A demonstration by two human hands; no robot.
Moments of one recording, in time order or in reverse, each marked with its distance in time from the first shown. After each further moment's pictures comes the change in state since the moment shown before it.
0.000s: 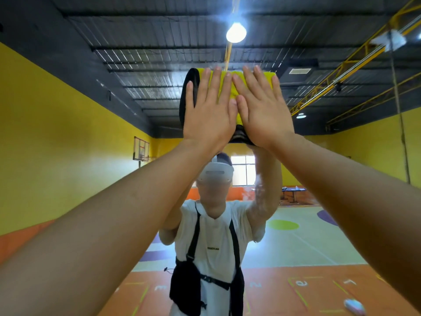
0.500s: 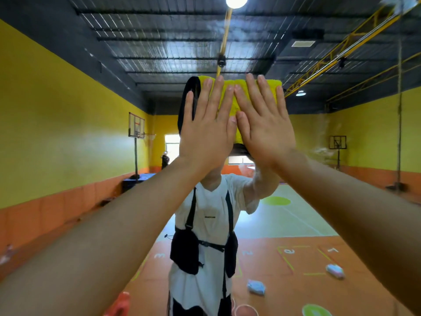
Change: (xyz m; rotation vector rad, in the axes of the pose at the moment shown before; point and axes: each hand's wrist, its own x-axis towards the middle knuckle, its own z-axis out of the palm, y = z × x) left_hand -0.096 0.010 0.011 0.006 0.012 0.082; right_hand -0.097 -0.012 0.008 -0.066 0.000 -0.026
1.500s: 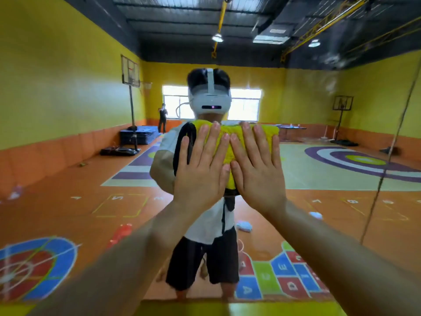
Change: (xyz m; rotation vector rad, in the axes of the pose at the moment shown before) left_hand -0.255 0.064 0.007 -0.078 -0.115 0.037; right_hand -0.255 -0.061 0.017 0.096 -0.074 -0.086
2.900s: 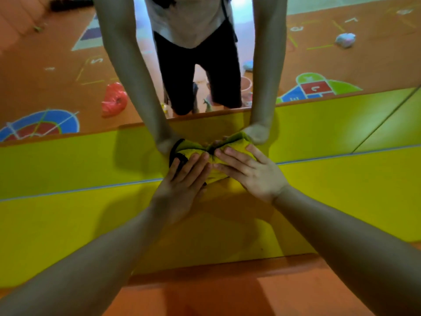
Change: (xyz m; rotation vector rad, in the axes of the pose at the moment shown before) left_hand -0.624 0.131 0.060 -0.142 -0.736 0.362; right_hand -0.620 -0.168 0.079 0.282 -0.563 -0.274
